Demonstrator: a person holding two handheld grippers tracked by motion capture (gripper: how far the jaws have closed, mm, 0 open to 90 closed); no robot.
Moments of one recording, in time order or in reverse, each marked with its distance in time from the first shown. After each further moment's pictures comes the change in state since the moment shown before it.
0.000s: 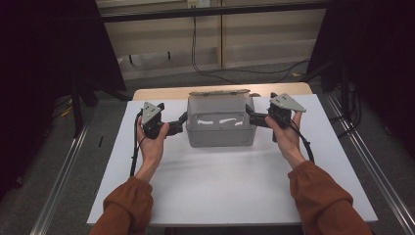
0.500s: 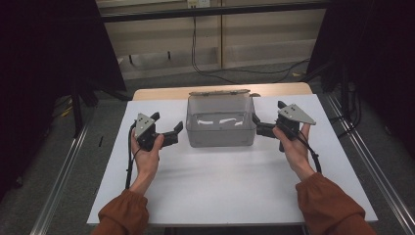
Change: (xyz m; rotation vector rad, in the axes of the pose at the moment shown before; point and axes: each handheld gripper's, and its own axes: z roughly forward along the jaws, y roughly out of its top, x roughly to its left) left arm -0.005 -0.015 -0.031 -0.016 0.011 -0.005; right arm -0.001 -0.012 -0.034 -0.012 -0.014 -0.009
